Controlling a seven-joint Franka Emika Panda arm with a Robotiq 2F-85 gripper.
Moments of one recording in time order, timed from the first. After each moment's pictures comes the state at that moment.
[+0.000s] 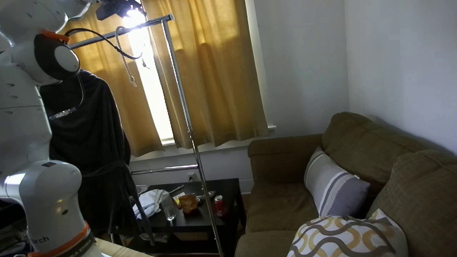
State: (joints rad) arm 0.10 0.08 0.26 -0.84 -0.43 2.02 0.40
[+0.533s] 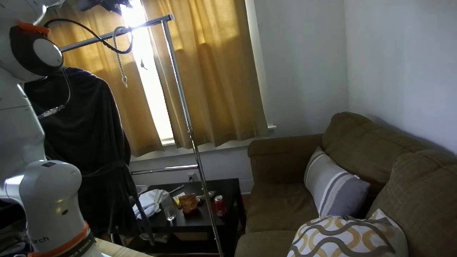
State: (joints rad) arm 0.10 -0.04 0.26 -0.89 -0.37 1.91 0.41
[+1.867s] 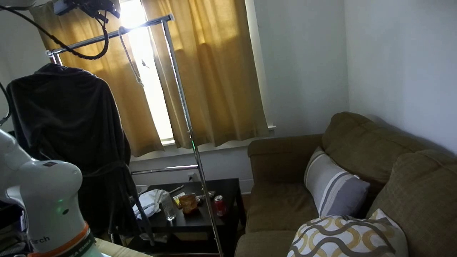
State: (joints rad) arm 0.12 -0.50 0.15 -1.49 -0.20 2.01 0.37
